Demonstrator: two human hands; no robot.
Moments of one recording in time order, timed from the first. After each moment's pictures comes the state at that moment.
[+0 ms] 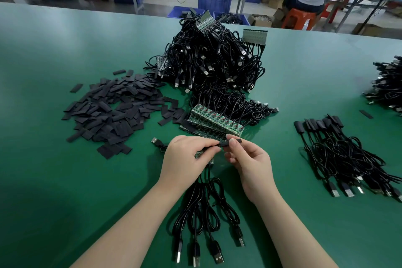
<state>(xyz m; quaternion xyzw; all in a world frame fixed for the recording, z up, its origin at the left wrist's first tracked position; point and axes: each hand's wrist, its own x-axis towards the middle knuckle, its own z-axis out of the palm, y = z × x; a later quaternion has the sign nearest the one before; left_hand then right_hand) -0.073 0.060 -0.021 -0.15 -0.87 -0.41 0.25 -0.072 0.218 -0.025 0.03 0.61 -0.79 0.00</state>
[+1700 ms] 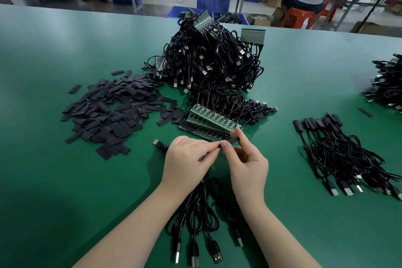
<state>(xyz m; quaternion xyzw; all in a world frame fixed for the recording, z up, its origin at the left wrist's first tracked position) -0.071 0.067 -0.025 -0.19 -0.86 -0.35 0.33 -0.059 0.199 -0.026 0.05 0.69 -0.70 -0.18</state>
